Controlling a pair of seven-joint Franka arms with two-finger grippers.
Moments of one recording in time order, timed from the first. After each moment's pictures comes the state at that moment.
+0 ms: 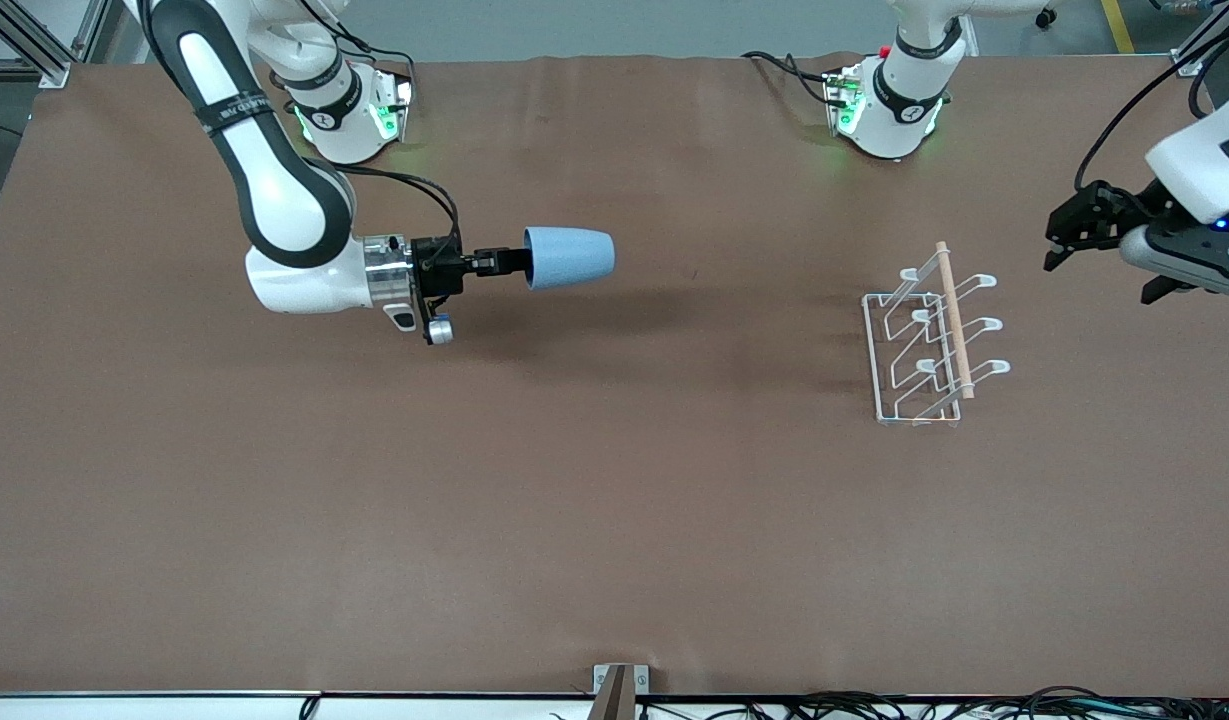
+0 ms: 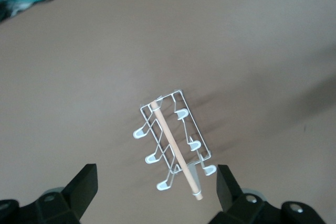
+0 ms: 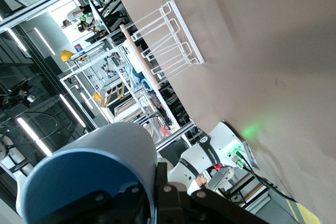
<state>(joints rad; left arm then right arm) -0.09 0.03 -0.04 -1.50 0.00 1.59 0.41 0.08 0.21 0.34 -2.19 1.53 1.91 -0.25</state>
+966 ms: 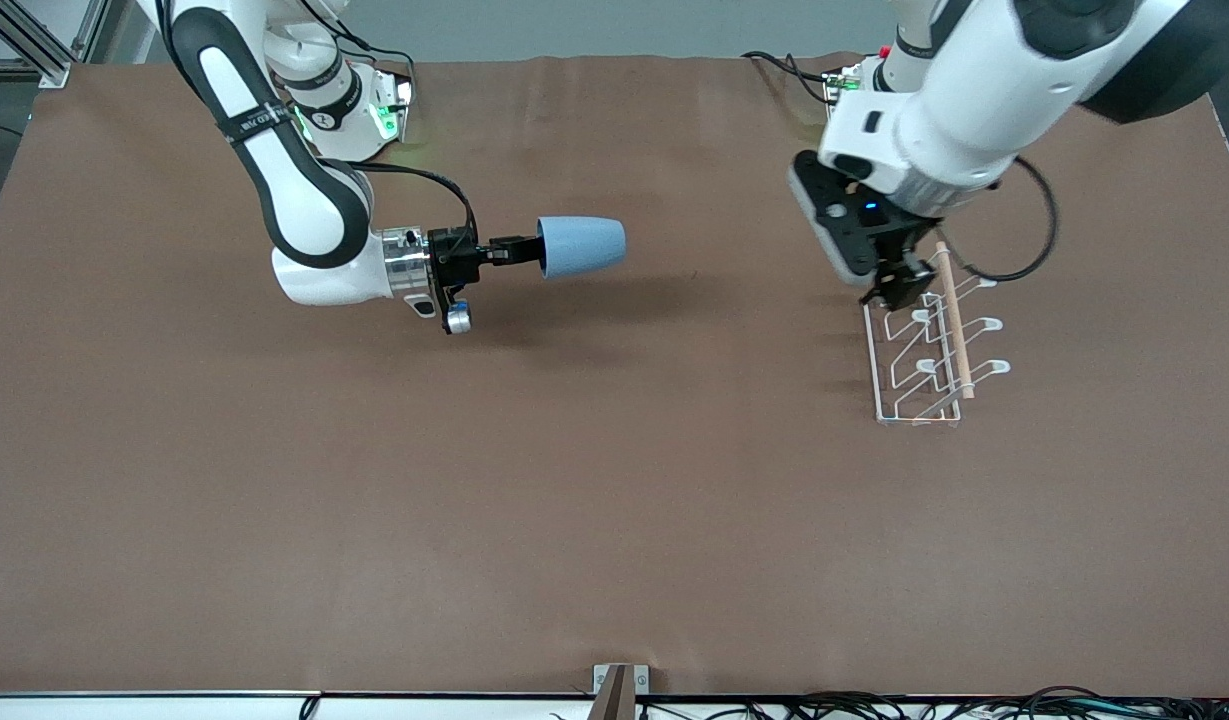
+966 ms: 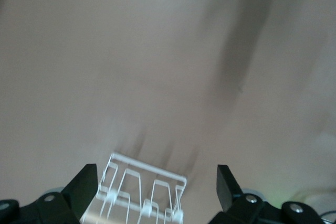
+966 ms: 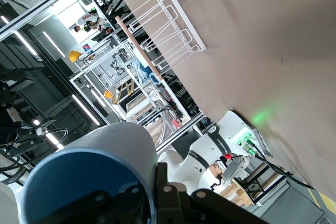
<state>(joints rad) -0.13 0.16 -0.41 -1.51 -0.02 1.65 0.72 0.08 0.21 0.37 -2.24 1.60 1.89 -0.25</state>
